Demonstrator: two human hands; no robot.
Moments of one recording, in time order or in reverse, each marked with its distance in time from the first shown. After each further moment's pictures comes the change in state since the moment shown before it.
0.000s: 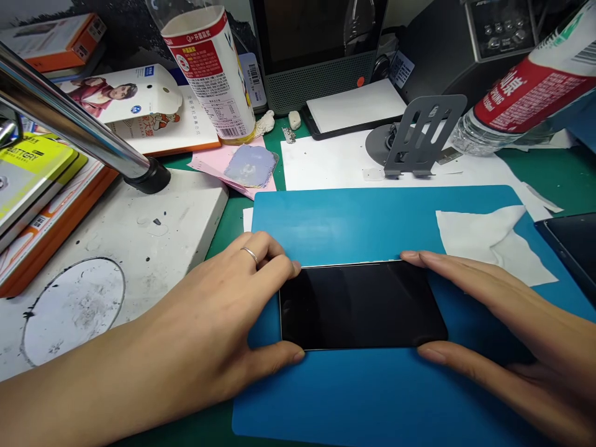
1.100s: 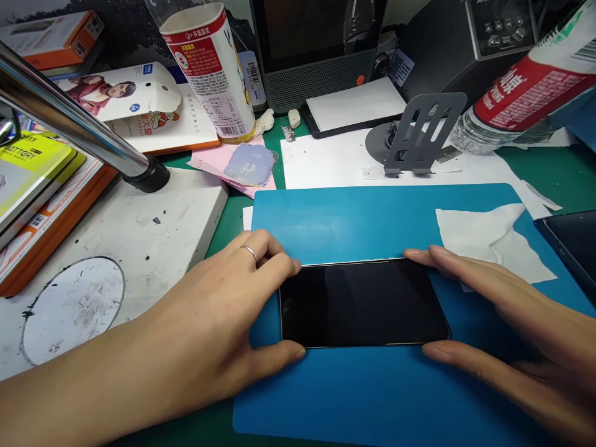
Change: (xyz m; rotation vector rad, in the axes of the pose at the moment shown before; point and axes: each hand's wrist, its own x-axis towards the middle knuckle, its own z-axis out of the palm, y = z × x) left_hand 0.000 0.006 0.002 -0.043 0.050 -0.059; right_hand 0.003 -0.006 -0.005 0.062 0.012 0.072
